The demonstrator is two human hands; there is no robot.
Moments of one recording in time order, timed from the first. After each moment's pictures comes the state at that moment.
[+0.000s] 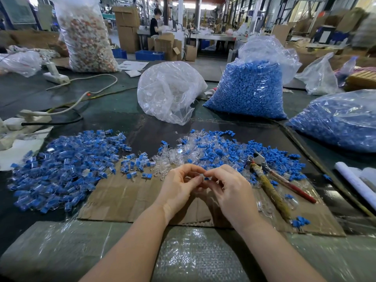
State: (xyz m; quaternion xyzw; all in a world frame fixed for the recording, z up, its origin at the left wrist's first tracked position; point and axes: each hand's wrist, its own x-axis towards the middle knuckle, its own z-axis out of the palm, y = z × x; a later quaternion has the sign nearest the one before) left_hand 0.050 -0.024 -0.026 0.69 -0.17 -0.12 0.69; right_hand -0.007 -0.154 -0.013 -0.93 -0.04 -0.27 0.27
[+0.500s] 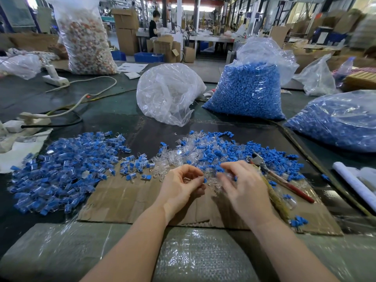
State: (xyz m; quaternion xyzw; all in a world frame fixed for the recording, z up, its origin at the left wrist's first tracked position) left_hand 0.050 -0.027 -0.027 0.66 -0.14 -0.15 0.73; right_hand -0.008 -0.176 -0.012 -0.93 0.01 -0.29 0.23
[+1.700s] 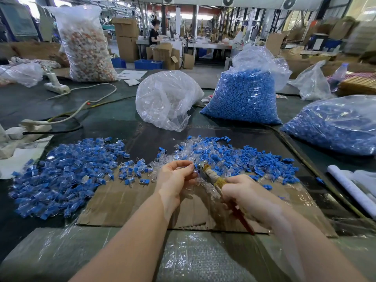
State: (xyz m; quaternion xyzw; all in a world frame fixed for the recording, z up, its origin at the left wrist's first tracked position) left_hand 0.072 -0.039 -0.014 0.56 0.06 -0.16 0.81; right_hand -0.024 -0.176 0.037 -0.82 0.13 0.11 0.54
